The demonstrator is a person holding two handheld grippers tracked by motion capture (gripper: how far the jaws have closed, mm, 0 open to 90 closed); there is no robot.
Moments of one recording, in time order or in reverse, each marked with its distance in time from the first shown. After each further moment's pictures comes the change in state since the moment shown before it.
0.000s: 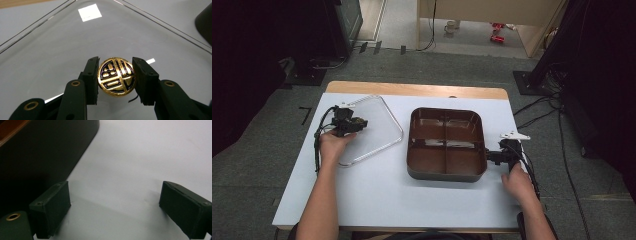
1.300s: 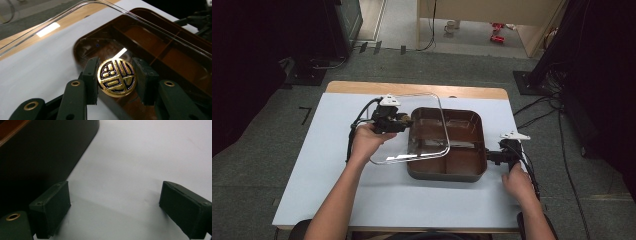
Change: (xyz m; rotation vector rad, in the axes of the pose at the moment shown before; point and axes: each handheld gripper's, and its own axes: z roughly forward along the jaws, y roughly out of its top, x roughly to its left) left arm -0.151 0.063 -0.030 -0.079 -0.326 0.273; right arm 0.000 0.000 0.000 0.001 0.000 -0.002
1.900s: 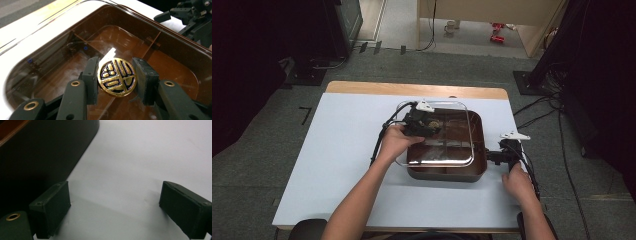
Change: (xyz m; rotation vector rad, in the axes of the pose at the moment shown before) left arm -0.047 0.022 0.065 0.070 -0.082 0.083; right arm 0.000 0.000 0.000 0.001 0.000 0.002
